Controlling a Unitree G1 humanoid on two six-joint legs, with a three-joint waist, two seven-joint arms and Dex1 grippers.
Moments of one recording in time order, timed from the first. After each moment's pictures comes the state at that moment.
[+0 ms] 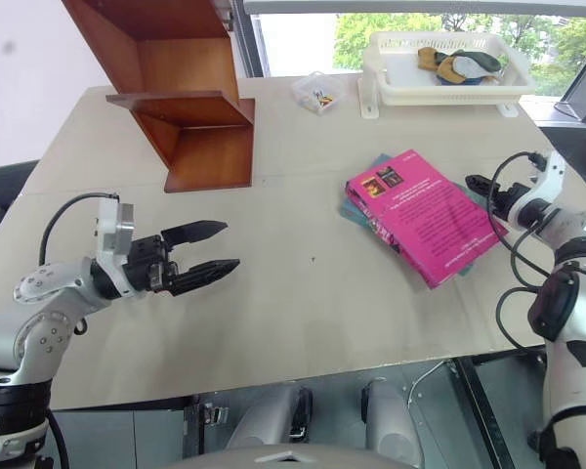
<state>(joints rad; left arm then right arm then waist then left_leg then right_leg) -0.11 0.75 0.25 -0.28 -0.70 0.51 -1.05 -1.05 -0.71 -0.44 1.33 0.31 0.54 0.79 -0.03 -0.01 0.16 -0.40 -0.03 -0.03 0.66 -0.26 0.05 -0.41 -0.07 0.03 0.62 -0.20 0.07</state>
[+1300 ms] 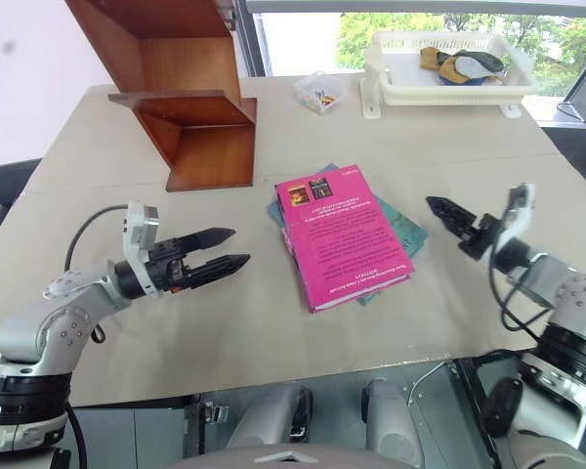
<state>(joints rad) -0.14 0.68 0.20 -0.22 -0.75 0.72 -0.90 -0.36 -0.49 -0.63 -0.05 0.84 1.16 0.68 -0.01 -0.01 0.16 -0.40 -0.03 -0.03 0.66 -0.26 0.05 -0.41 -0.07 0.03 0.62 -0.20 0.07</state>
